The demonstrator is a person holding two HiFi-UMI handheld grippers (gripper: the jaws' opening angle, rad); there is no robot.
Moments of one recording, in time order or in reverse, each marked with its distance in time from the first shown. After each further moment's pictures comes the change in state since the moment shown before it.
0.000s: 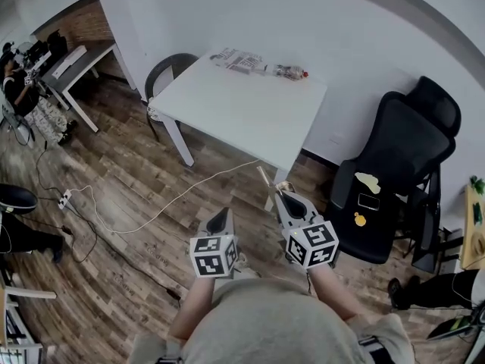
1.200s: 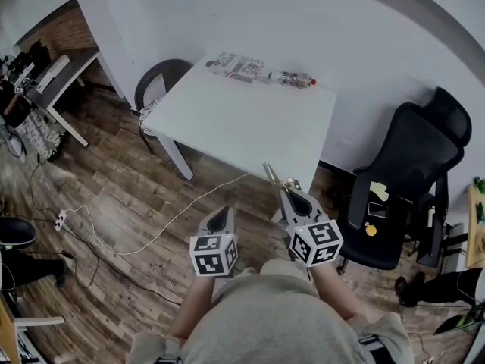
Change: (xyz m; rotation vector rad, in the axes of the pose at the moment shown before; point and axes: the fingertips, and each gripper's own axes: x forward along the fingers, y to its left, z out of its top) left arm 0.109 0.095 0.064 0.016 0.046 -0.079; right arm 0.142 -0.036 0.028 0.026 -0.010 -0.114
